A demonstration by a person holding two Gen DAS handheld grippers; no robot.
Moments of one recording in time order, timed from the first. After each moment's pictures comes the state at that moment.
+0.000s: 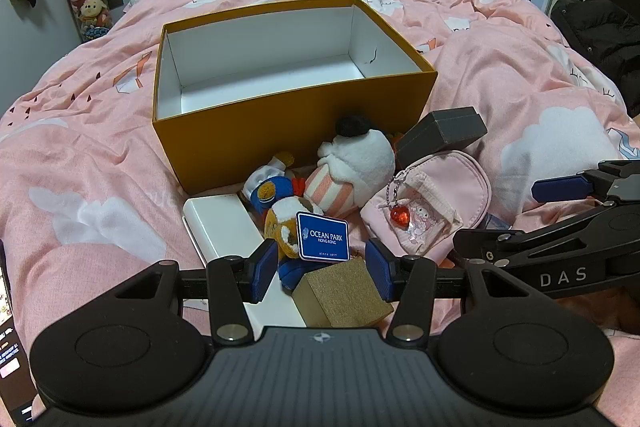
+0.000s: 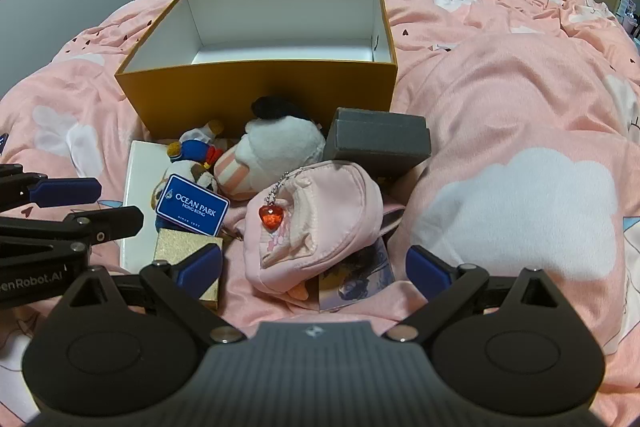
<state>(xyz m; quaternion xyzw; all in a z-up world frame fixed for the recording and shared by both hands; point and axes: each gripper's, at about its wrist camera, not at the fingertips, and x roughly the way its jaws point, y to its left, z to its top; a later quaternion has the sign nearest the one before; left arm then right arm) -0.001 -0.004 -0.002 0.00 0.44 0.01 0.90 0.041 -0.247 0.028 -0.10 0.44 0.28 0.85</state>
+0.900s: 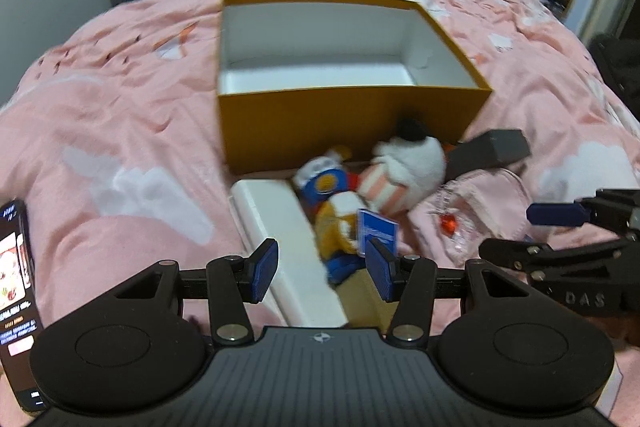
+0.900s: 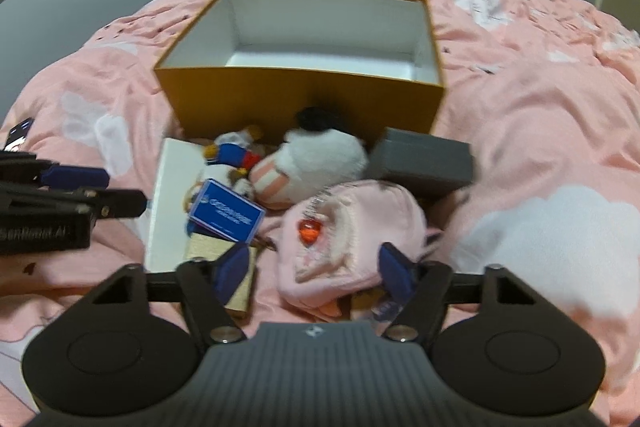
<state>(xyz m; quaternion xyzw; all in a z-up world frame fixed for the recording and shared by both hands) -0.004 0.049 -0.005 -0.07 0.46 0.05 0.89 0.037 -0.218 0.034 -0.13 0.43 0.34 0.83</state>
